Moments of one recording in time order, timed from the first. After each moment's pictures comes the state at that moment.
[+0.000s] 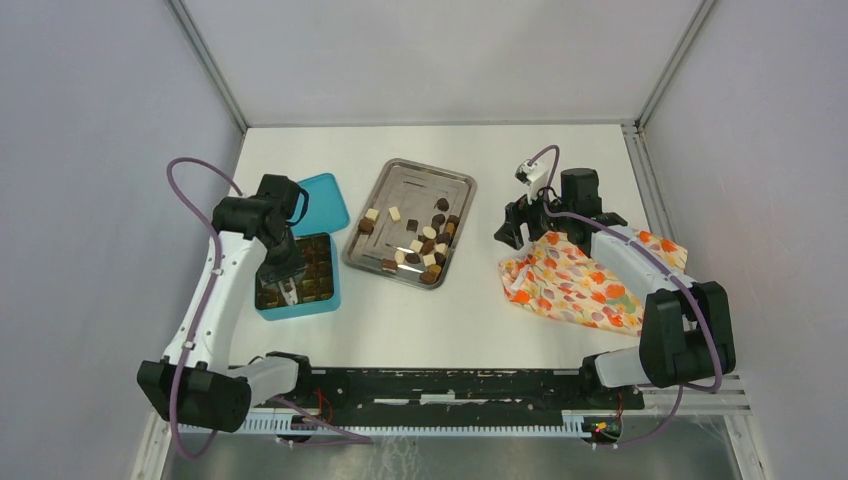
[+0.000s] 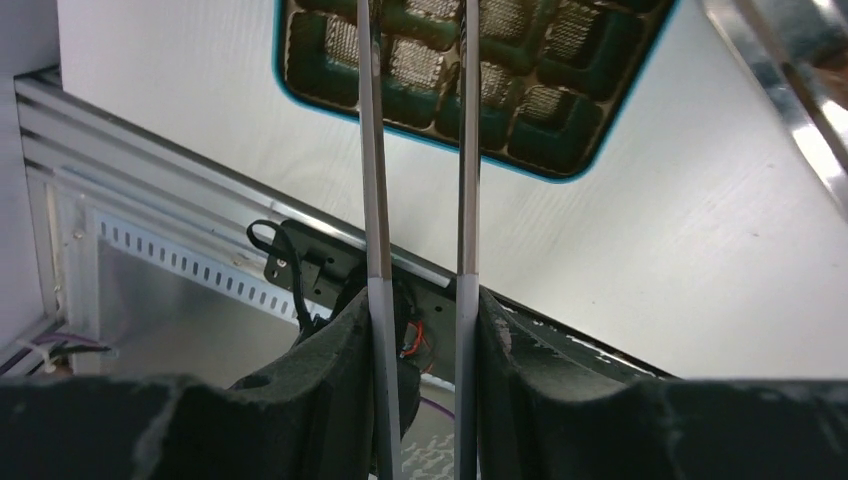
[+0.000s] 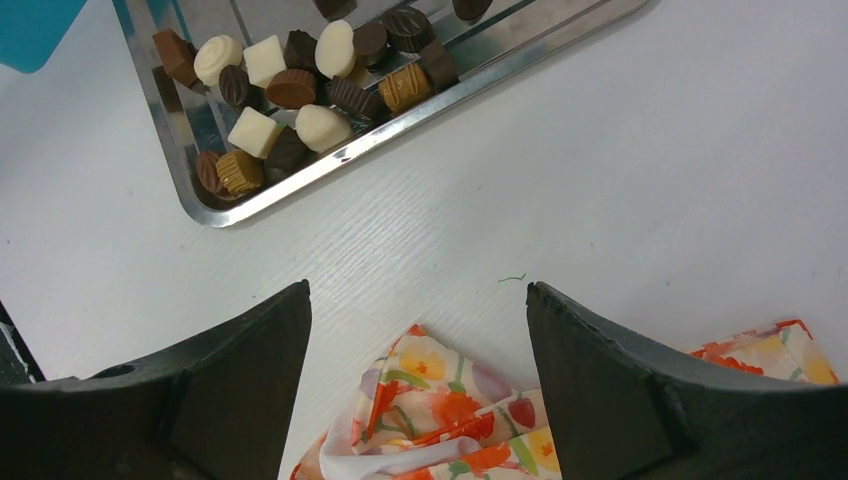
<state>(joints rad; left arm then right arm) -0.16 1.18 1.28 -1.46 -0.28 -0.55 0.19 1.40 0.87 -0.17 -0.63 -0.22</state>
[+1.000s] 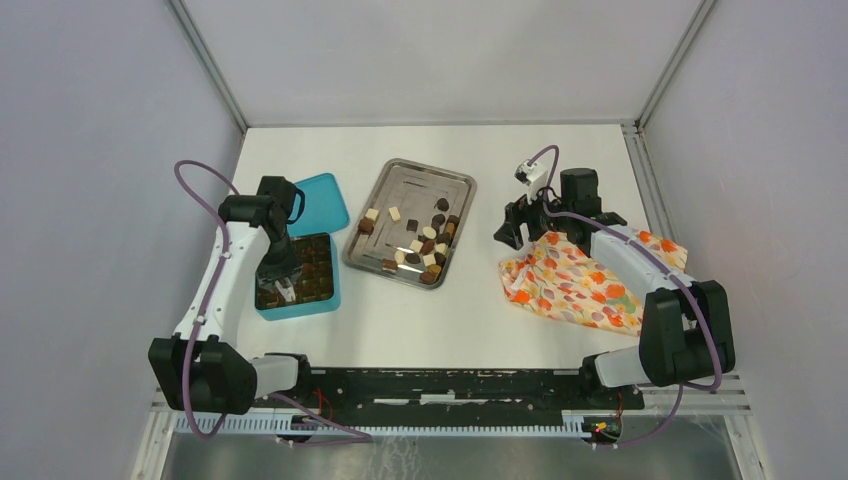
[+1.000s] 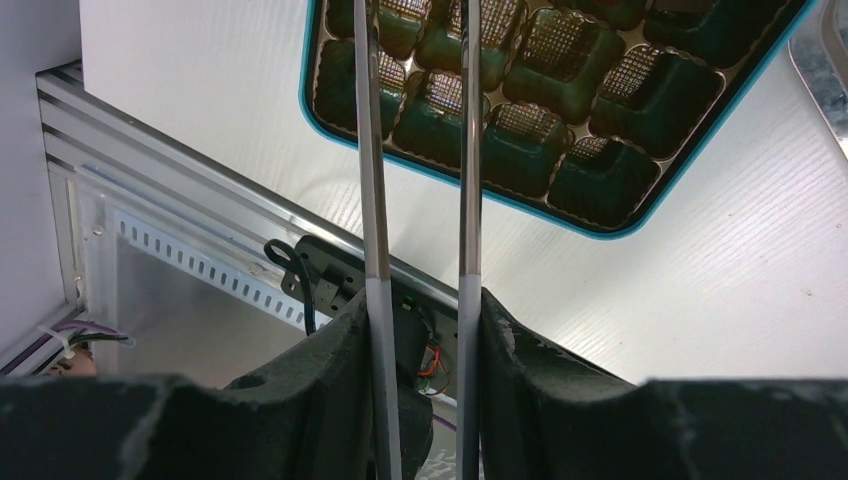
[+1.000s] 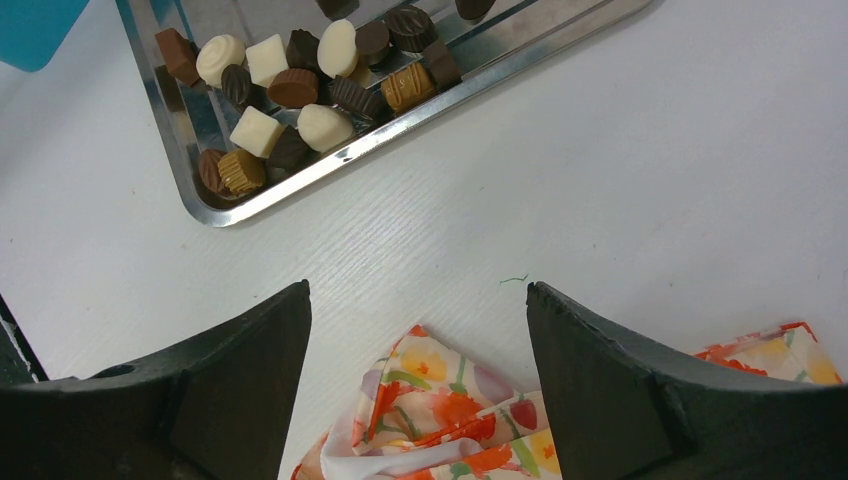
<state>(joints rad) -0.06 1.25 1.18 -1.38 -0.32 -0.50 0.19 1.41 0.87 -0.17 -0.64 -0.22</state>
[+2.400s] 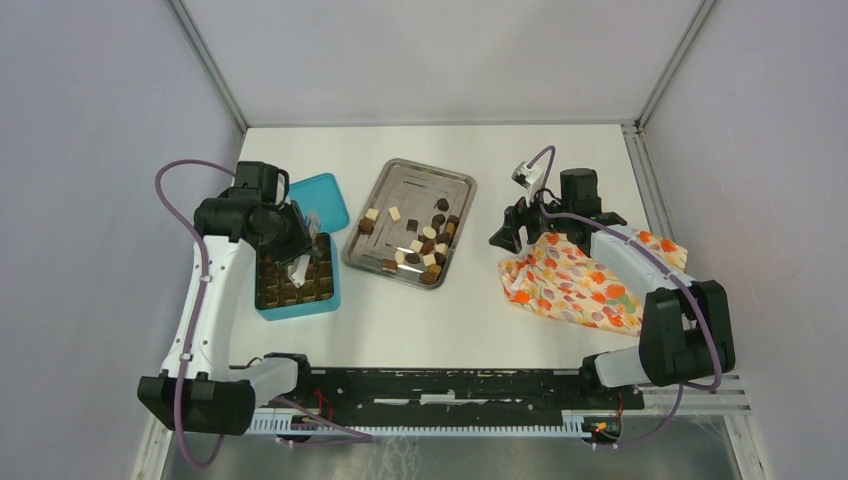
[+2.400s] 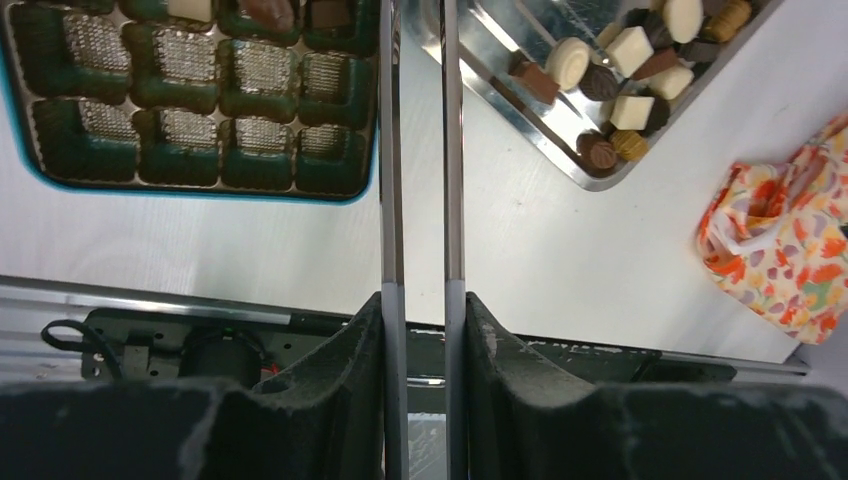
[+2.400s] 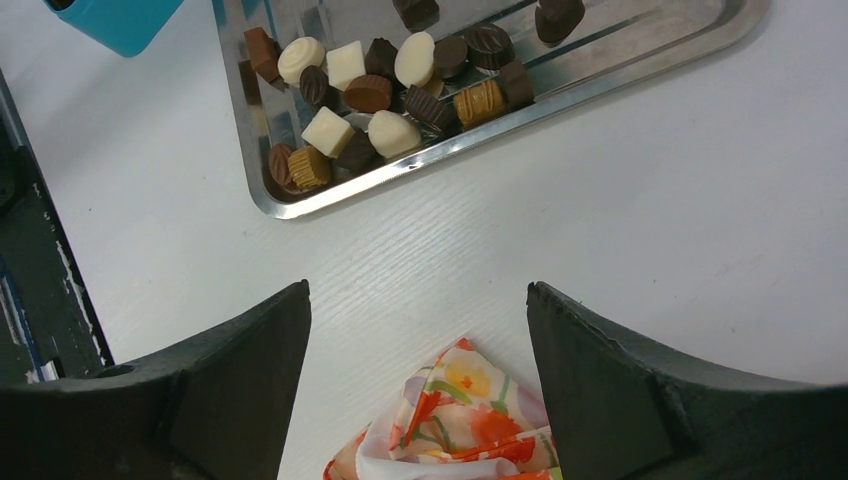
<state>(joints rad) -0.06 1.16 1.32 -1.30 0.09 -0.50 0.19 1.41 0.87 -0.17 -0.77 -0.24</state>
